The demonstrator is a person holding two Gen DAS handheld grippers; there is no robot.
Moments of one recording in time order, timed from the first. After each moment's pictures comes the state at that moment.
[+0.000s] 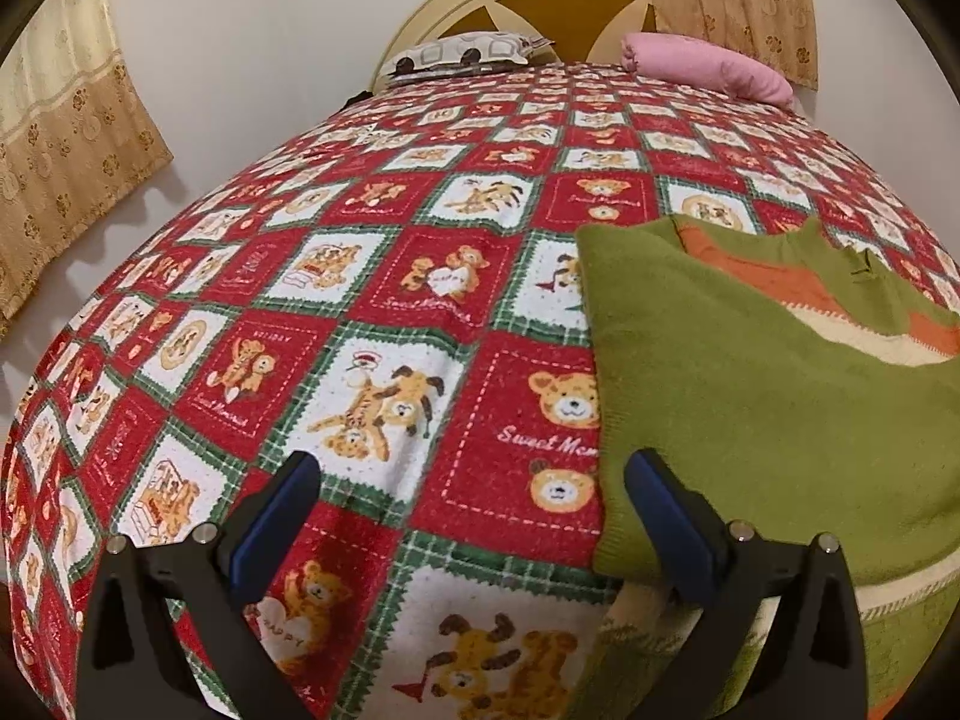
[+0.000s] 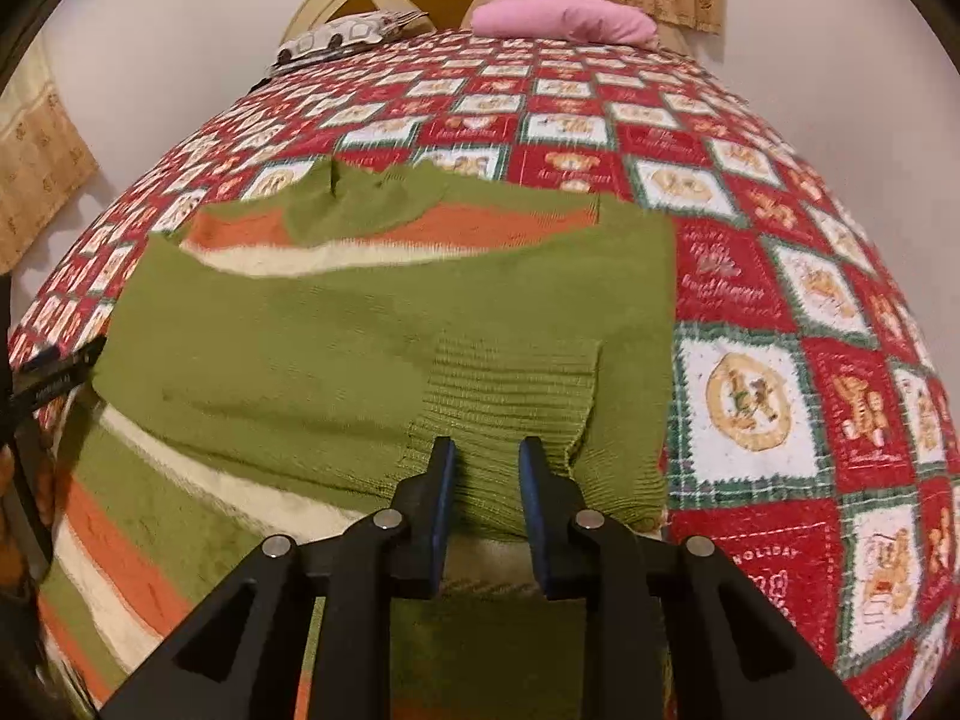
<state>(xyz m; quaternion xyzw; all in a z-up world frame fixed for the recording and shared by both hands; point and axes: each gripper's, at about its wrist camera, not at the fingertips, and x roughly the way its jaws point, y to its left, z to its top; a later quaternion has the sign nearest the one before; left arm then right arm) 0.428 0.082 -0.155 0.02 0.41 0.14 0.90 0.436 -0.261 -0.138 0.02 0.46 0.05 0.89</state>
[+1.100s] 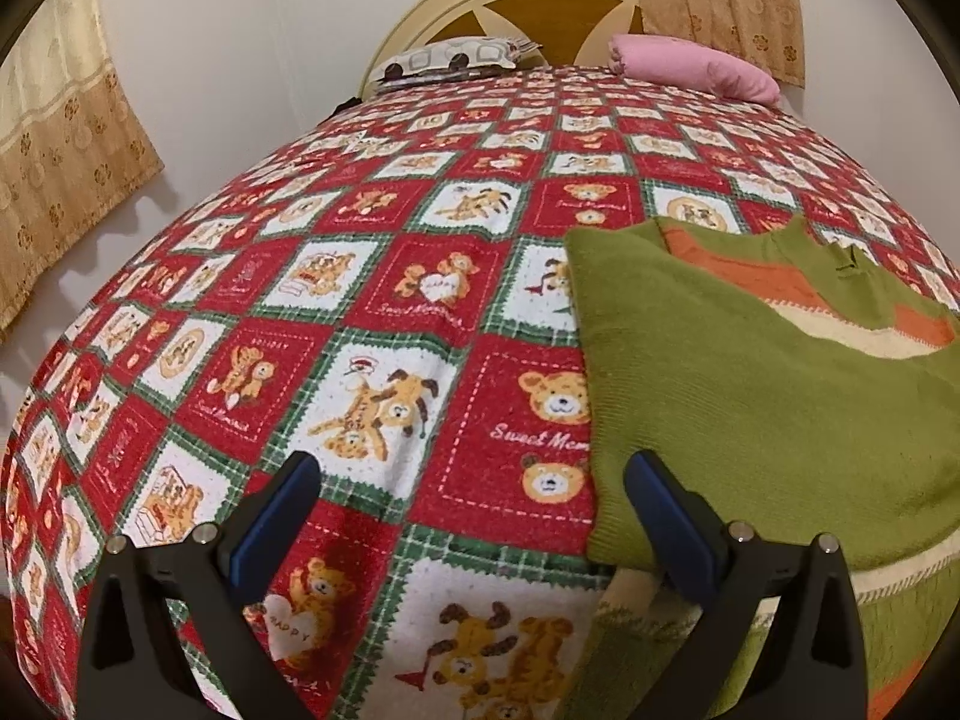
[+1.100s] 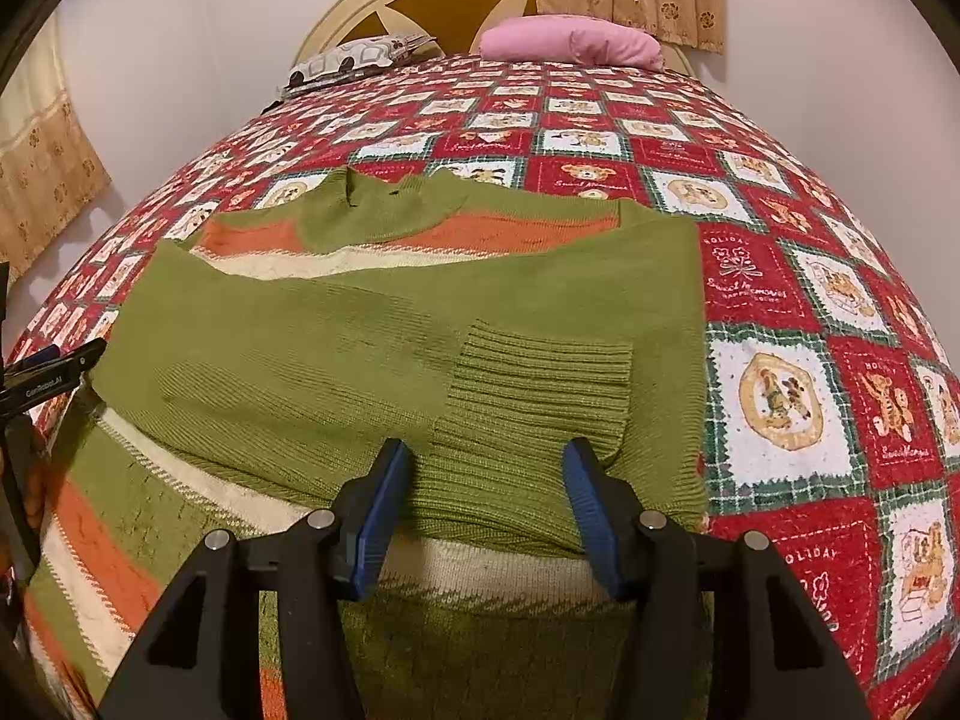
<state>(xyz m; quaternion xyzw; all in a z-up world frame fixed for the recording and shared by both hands) 0.424 0.079 -0.150 0.02 0.40 0.13 0.91 0.427 -0.258 -0.159 0.03 0.43 0.06 0.90</state>
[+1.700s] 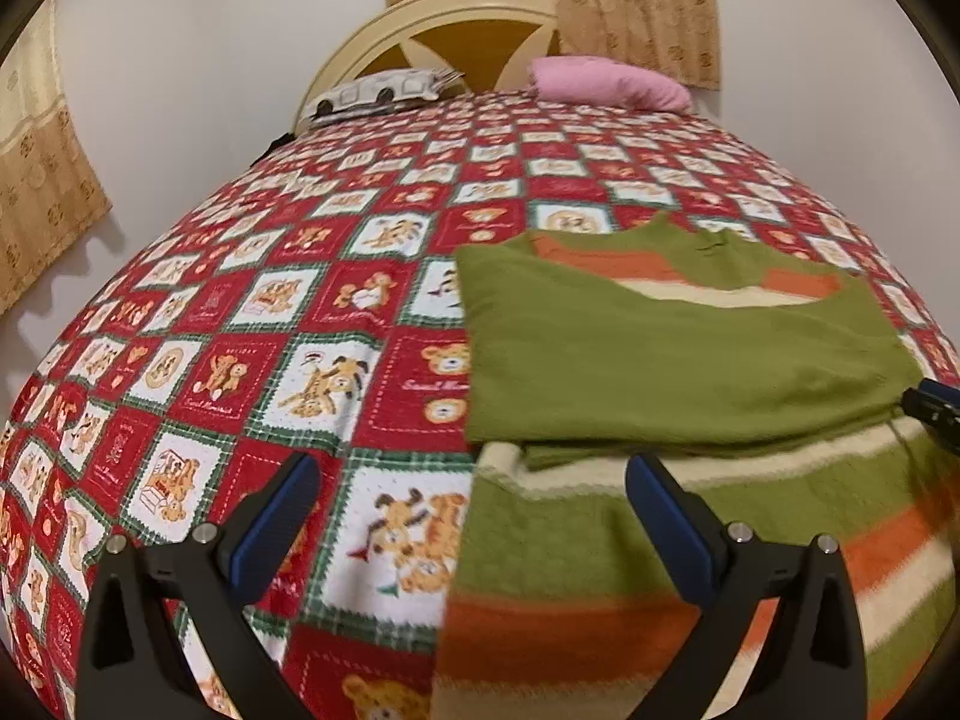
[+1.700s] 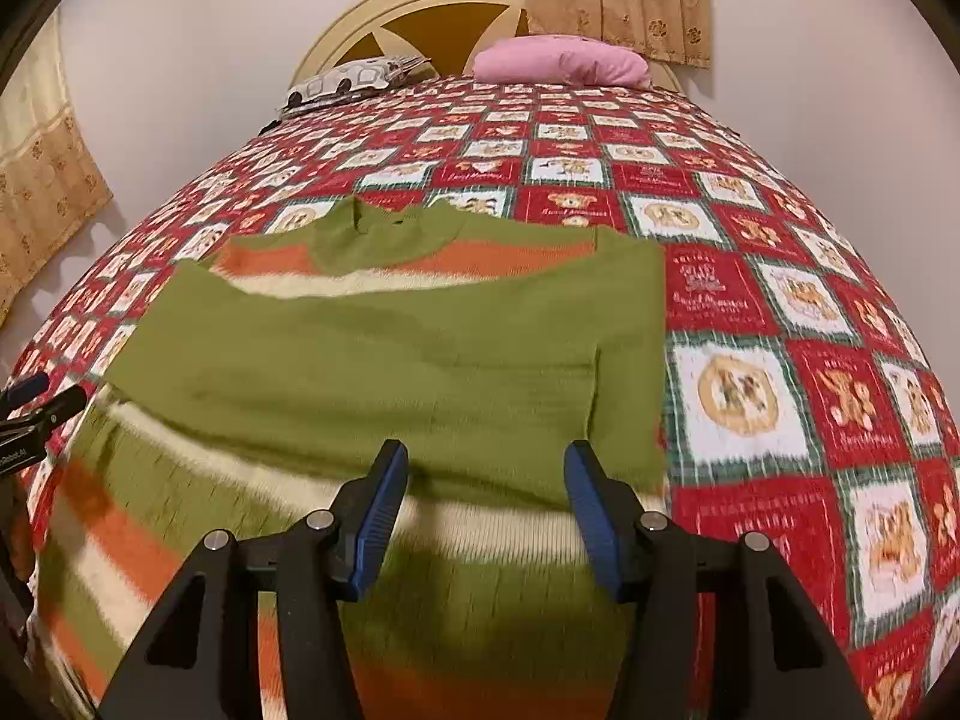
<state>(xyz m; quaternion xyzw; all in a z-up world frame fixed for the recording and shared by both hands) 0.360 0.044 -0.116 0.04 0.38 0.03 0.92 0.398 -0.263 -0.134 0.03 0.41 0.06 0.91</state>
